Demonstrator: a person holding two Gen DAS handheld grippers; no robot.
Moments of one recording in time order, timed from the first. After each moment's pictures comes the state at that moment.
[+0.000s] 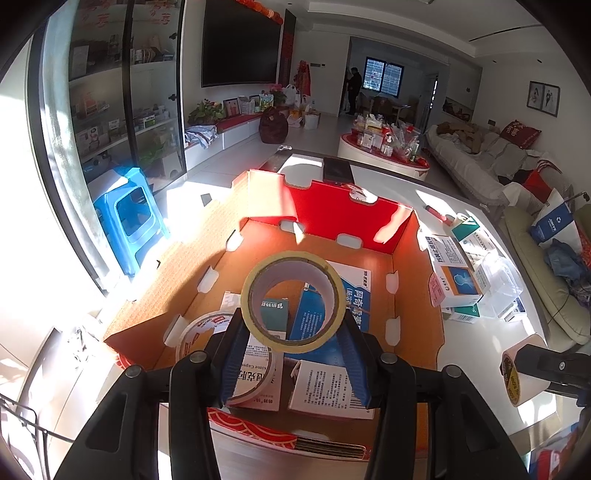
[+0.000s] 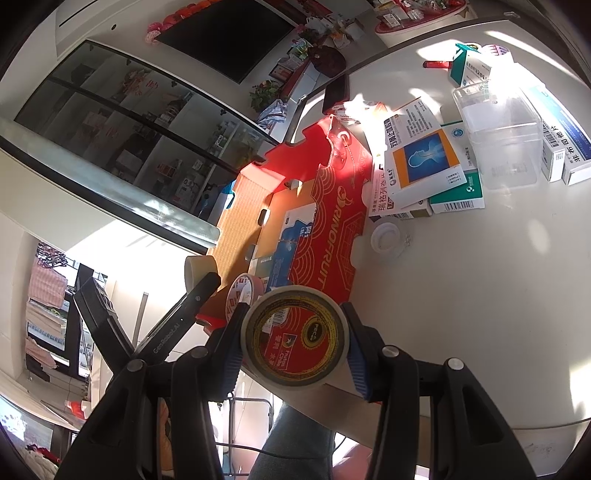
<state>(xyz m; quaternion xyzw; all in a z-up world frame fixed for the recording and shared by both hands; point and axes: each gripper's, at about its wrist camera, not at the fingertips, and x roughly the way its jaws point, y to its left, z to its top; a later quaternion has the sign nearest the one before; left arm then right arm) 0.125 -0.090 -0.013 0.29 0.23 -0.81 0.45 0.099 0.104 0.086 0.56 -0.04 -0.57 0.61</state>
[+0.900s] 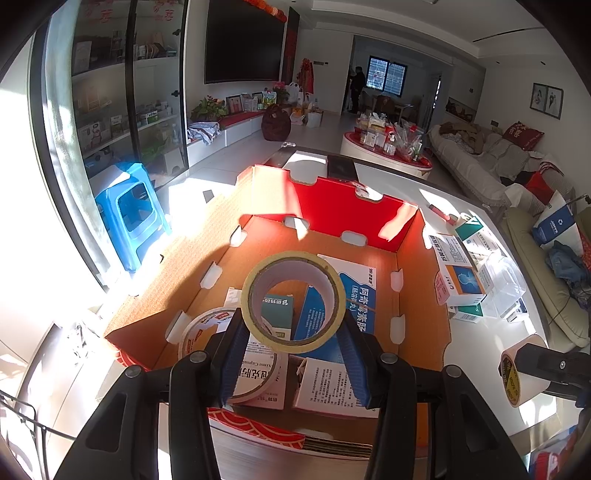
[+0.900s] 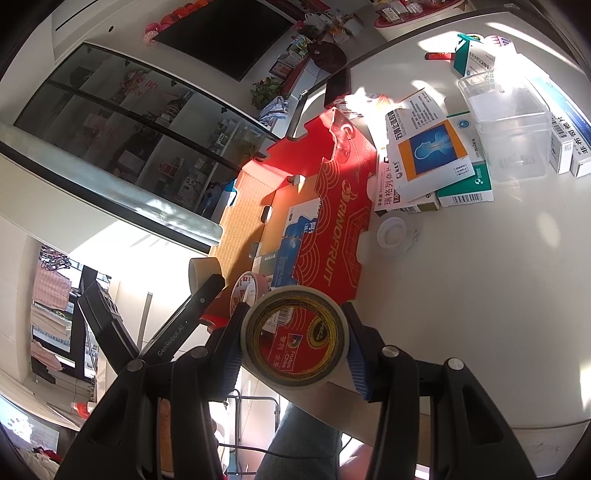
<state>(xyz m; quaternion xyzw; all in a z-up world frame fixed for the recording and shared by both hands) 0.127 -0.092 -0.017 0.30 0.24 -0.81 0.45 0.097 0.098 0.081 0.57 -0.04 -0.55 0.61</state>
